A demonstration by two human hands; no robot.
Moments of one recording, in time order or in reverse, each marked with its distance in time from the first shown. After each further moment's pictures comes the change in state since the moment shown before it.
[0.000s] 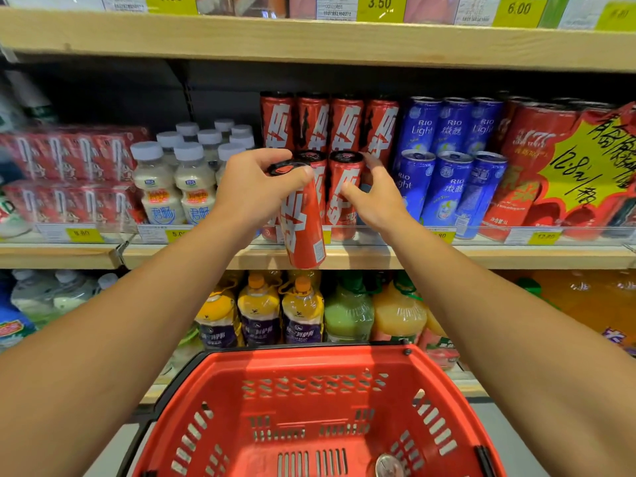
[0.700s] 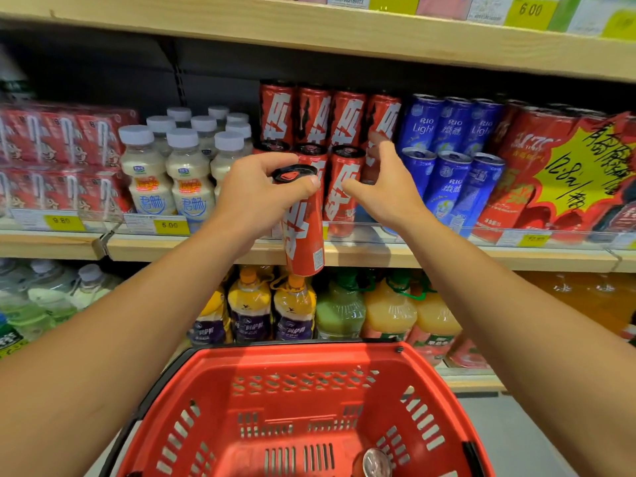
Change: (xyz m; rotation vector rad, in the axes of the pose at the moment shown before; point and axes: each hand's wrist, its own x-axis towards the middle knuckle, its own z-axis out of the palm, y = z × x) left_hand -0.009 -0.011 0.001 -0.027 -0.058 0.032; right_hand -0.012 -0.023 -0.019 -0.206 0.010 -0.126
